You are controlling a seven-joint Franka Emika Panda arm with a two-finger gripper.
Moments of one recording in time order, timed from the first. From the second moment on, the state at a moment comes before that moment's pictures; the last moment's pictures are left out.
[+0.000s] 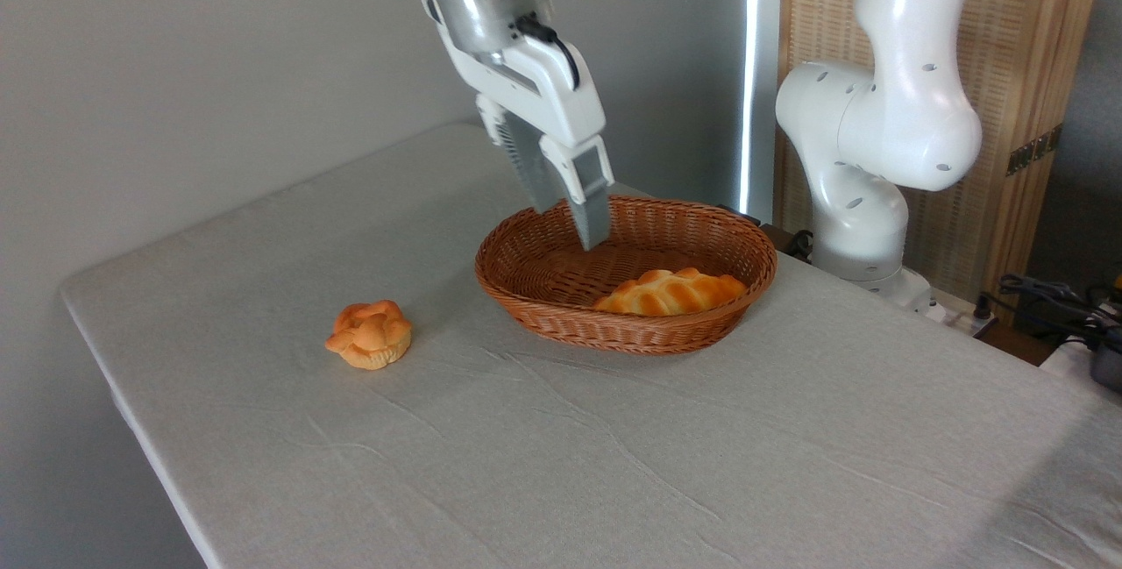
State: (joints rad) arm -0.14 -0.31 -0.02 -2.07 -0.04 1.56 0.78
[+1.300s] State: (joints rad) arm -0.25 -0.38 -0.05 -2.49 0.14 1.74 0.82
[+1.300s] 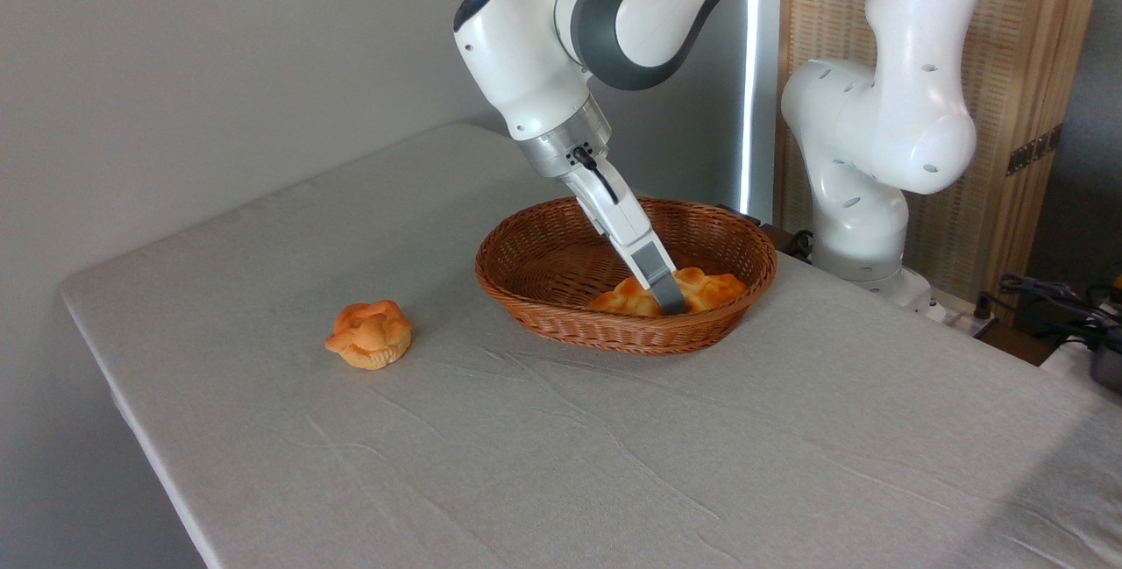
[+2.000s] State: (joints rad) arm -0.25 -0.39 -0.05 -2.46 0.15 1.71 0.82
